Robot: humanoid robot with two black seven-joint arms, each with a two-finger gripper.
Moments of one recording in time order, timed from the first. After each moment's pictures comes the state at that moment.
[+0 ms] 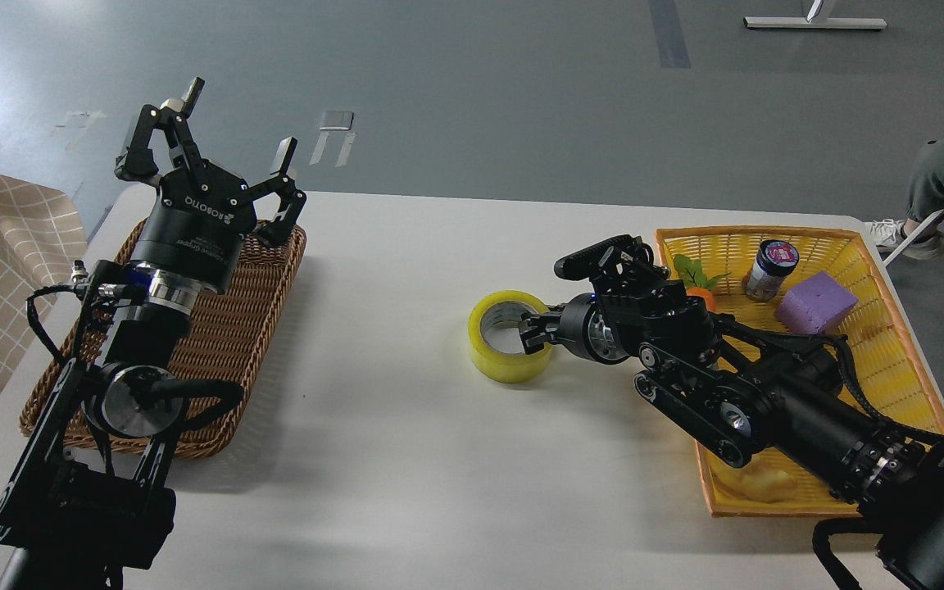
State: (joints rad) left arm -0.12 0.09 -1.54 -1.57 0.54 -0.23 -0.10; right arm 0.81 0.00 0.58 0.86 -2.10 0.49 -0.08
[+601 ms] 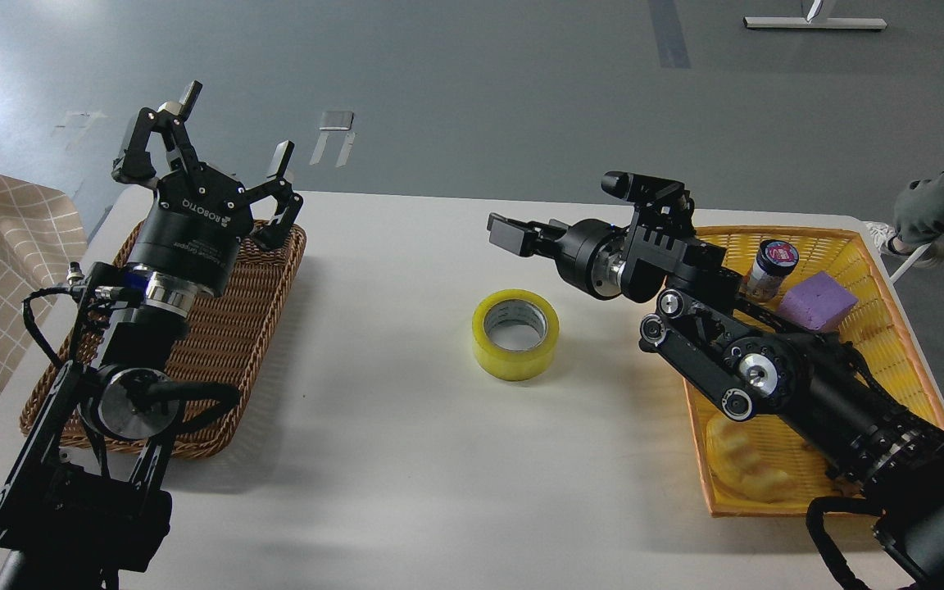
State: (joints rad) left arm -0.11 0.09 -1.54 -1.57 0.54 -0.23 -0.10; right arm 0.85 0.00 0.80 0.94 -1.75 0.20 -0.08
